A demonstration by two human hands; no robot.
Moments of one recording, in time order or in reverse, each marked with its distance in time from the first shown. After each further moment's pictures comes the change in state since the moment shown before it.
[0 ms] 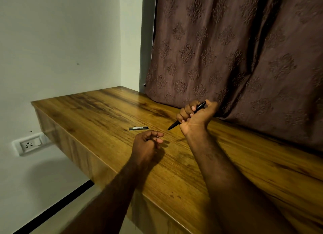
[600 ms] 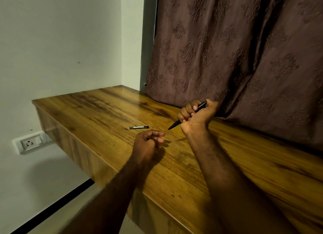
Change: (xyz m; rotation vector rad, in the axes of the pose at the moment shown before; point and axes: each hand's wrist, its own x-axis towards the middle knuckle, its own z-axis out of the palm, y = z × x) left_hand -0.012 0.013 0.000 0.089 -0.039 0.063; right_hand 0.000 0.000 0.001 -0.004 0.009 -0.005
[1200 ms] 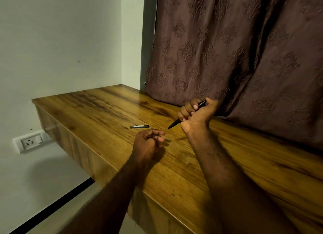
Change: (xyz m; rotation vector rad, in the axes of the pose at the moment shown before) left_hand 0.011 -0.010 -0.003 -0.006 0.040 -0.062; right_hand 0.000 -0.001 0.000 -0.010 -0.058 0.016
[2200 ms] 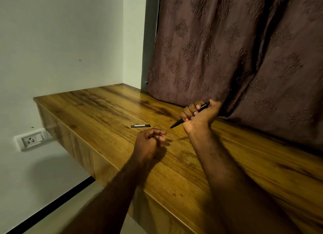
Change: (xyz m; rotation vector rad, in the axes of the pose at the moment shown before) left_hand 0.002 0.000 -0.003 0.064 -0.015 0.093; right_hand 0.002 0.000 -0.001 0.035 0.093 0.014
